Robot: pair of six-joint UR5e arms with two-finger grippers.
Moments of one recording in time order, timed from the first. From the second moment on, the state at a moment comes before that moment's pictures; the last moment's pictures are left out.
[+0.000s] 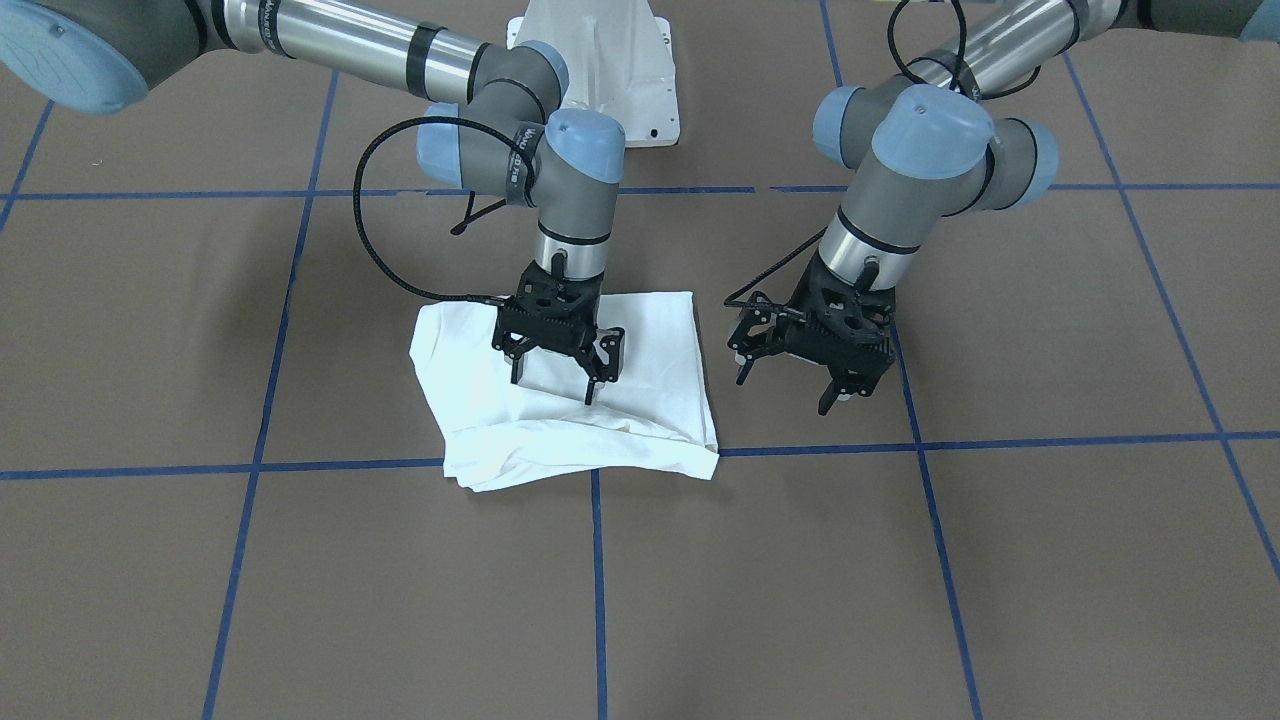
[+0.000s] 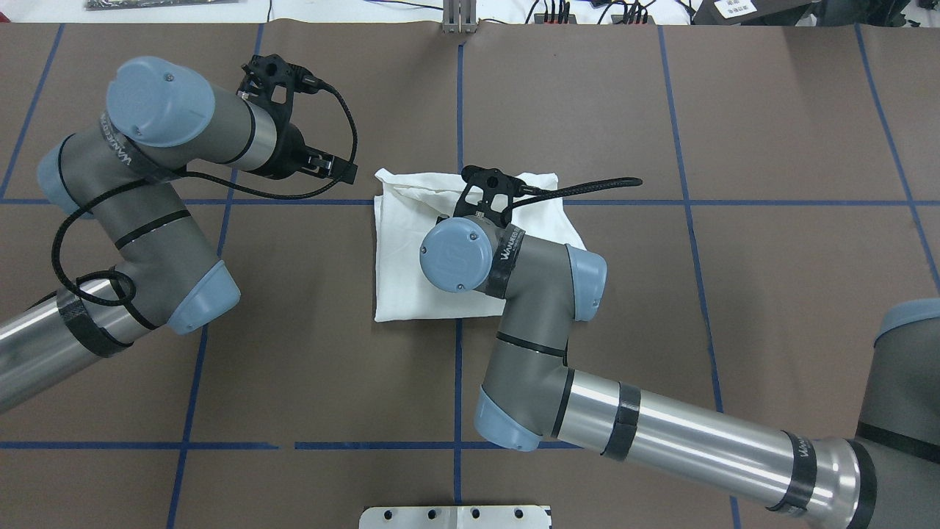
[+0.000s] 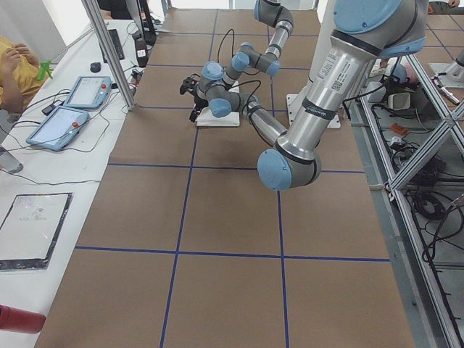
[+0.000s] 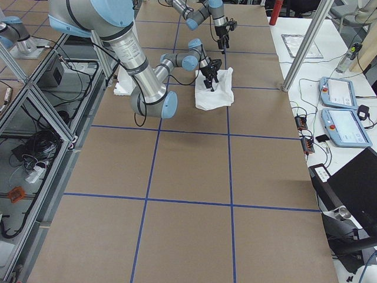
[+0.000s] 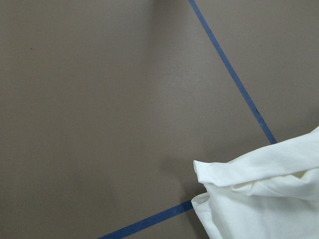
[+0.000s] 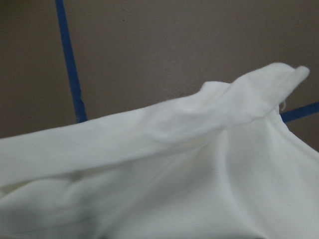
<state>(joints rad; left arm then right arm) -0.76 -2.11 -1.63 -2.04 -1.89 -0.80 0.44 -0.73 1.33 -1.50 1.33 1.59</state>
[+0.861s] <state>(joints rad) -0.76 -2.09 -1.63 -2.04 -1.88 -0.81 0.68 -0.62 1.03 -1.39 1.32 1.41</state>
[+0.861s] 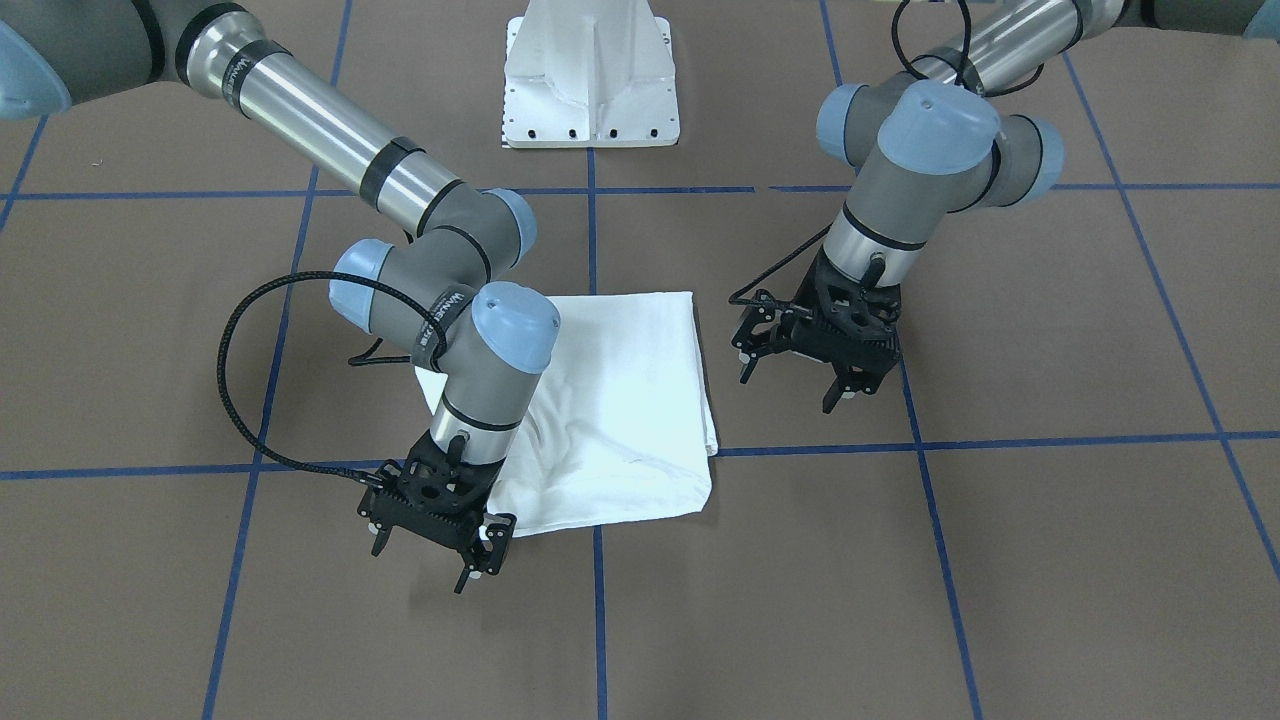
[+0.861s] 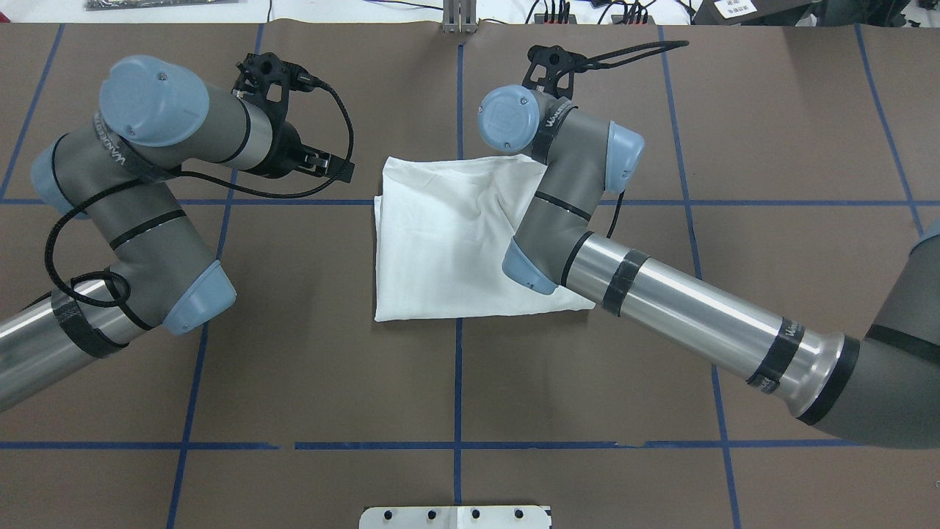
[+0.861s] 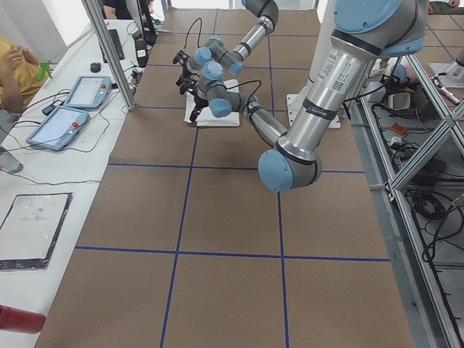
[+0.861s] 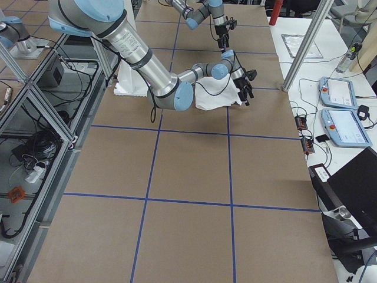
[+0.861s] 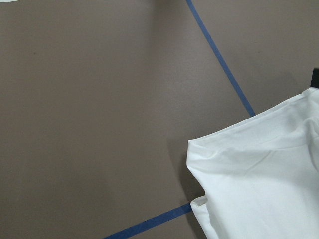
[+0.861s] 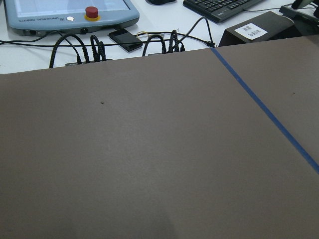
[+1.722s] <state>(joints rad) -0.80 -1.98 -1.86 -1.85 -1.89 -0.70 0.86 -0.89 1.49 -1.51 1.78 1.03</state>
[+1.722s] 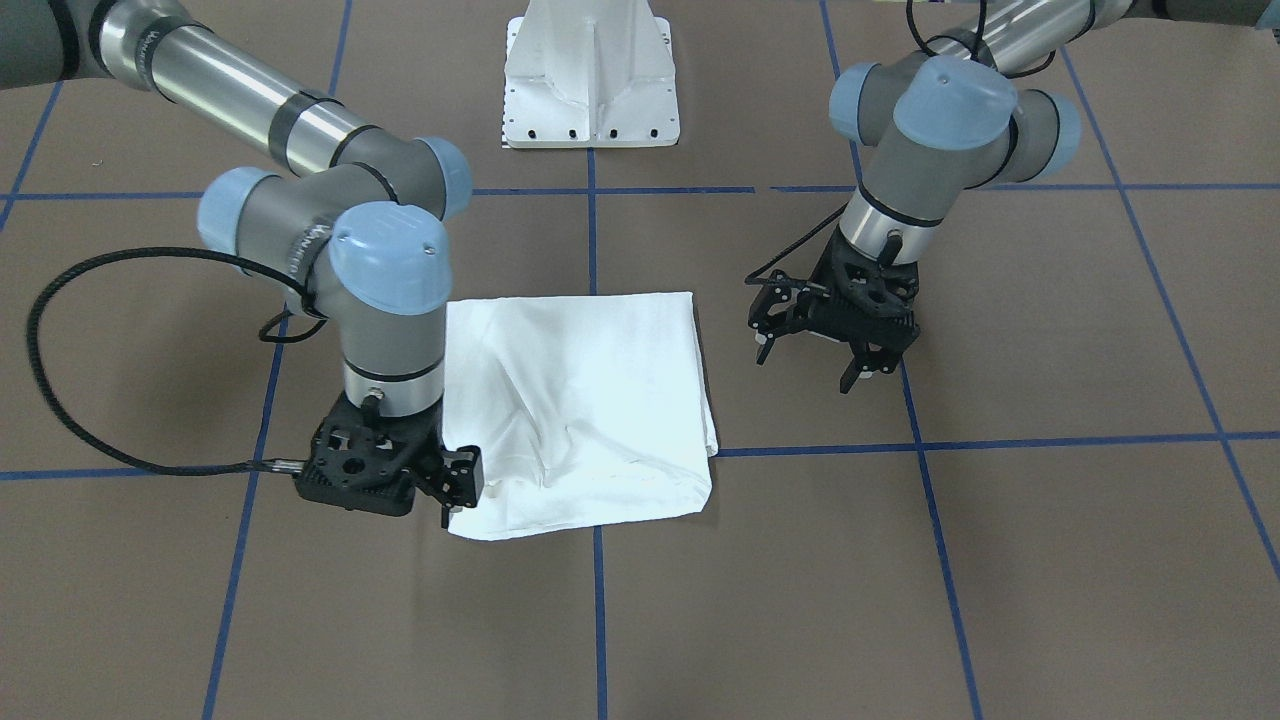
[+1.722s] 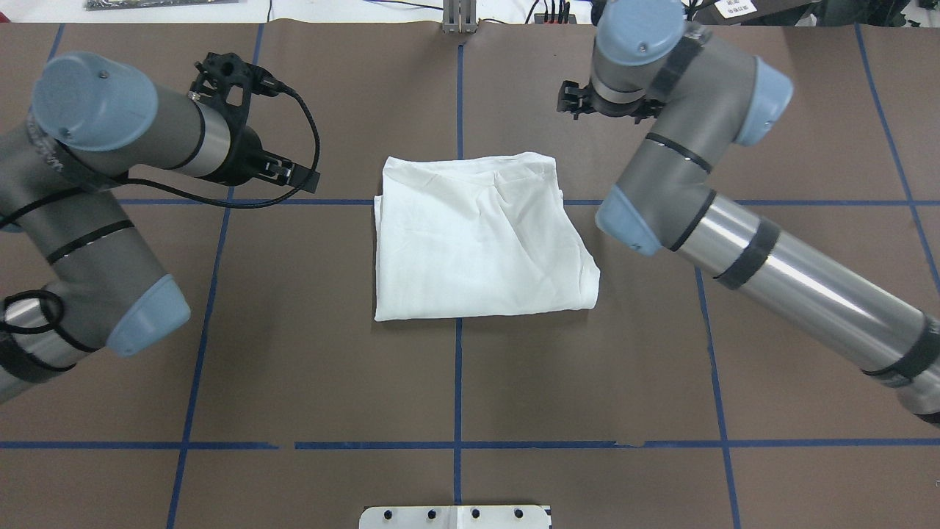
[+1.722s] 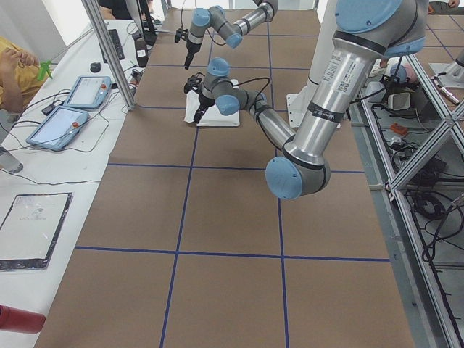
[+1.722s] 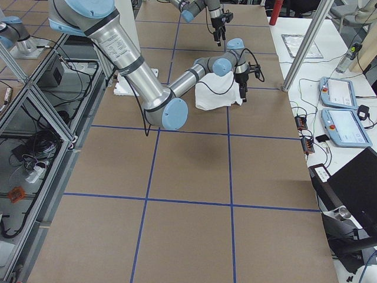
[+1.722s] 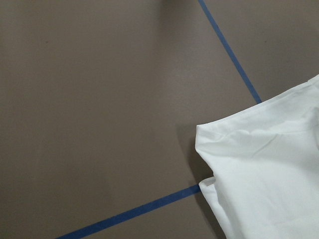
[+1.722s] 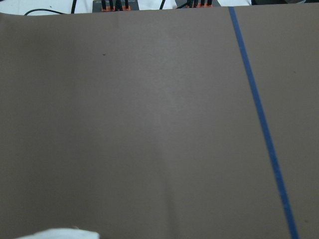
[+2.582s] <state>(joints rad) -1.41 -1.56 -1.96 -1.73 -2.17 0.06 1.37 -1.40 1.71 -1.57 2.19 0.16</state>
